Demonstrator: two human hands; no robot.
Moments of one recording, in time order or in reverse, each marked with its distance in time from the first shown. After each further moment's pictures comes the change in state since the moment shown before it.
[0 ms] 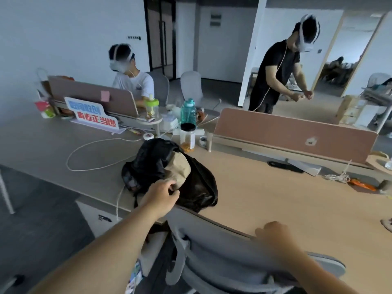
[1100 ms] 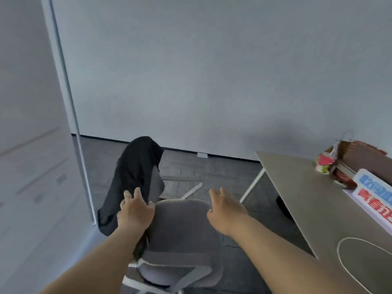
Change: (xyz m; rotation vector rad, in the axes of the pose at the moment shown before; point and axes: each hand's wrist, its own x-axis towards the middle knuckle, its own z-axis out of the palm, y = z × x) left_hand -0.388 -0.509 -0.410 0.061 0.906 -1.447; right_hand -0.411 -0.675 0.360 -0.613 -0.328 -1.812
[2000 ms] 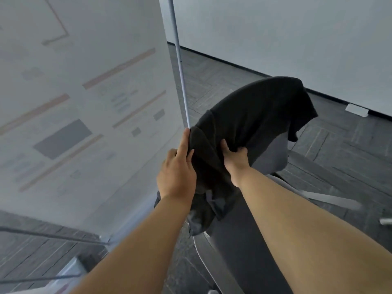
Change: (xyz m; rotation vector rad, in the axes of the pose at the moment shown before) left_hand 0.225 -0.051 0.044 0.074 0.436 -0.335; right_hand 0.418 -0.185 0.185 1.278 -0.500 0.257
